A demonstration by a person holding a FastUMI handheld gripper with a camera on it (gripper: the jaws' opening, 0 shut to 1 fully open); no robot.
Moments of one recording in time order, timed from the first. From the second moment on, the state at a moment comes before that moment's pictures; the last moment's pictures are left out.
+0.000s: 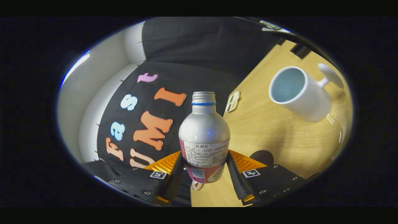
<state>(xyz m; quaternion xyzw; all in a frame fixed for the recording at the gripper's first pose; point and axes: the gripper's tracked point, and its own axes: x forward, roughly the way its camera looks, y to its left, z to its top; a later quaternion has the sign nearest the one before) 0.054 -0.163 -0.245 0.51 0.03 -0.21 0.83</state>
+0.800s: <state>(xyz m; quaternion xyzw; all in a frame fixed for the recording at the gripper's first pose) 0.076 -0.163 -0.253 0.01 0.15 -0.16 0.98</state>
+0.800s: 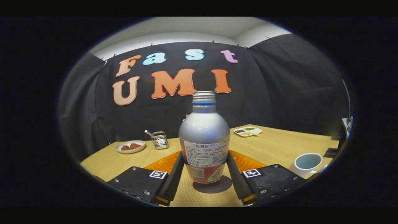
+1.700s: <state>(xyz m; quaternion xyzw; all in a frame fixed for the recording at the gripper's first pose) 0.069 -0.163 -0.306 -0.03 0.23 -0.14 0.96</state>
